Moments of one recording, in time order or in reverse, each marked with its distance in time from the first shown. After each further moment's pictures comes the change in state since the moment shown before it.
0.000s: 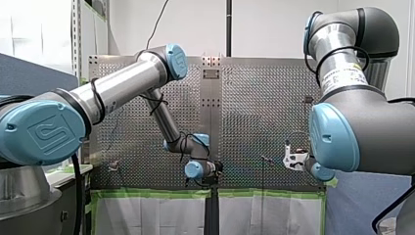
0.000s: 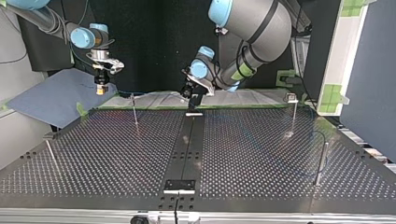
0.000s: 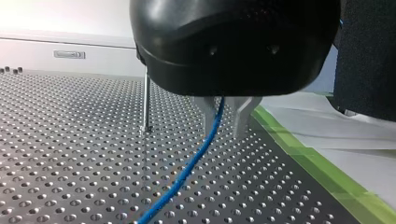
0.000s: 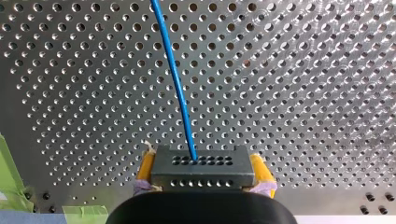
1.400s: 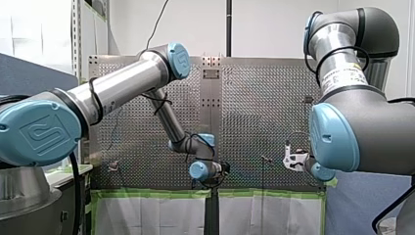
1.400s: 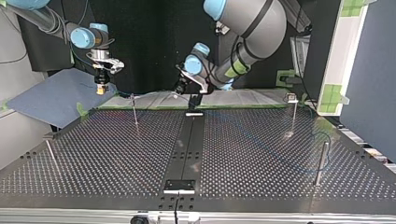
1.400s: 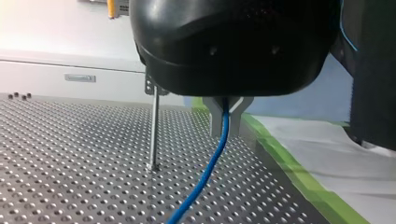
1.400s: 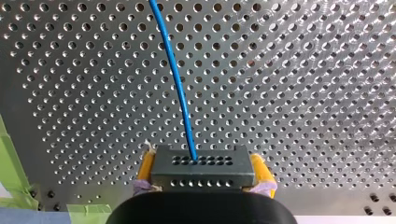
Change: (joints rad) left arm -0.052 -0.001 0.015 -0.002 0.018 -0.047; right arm -0.001 0.000 0.001 0.011 0.000 -0.003
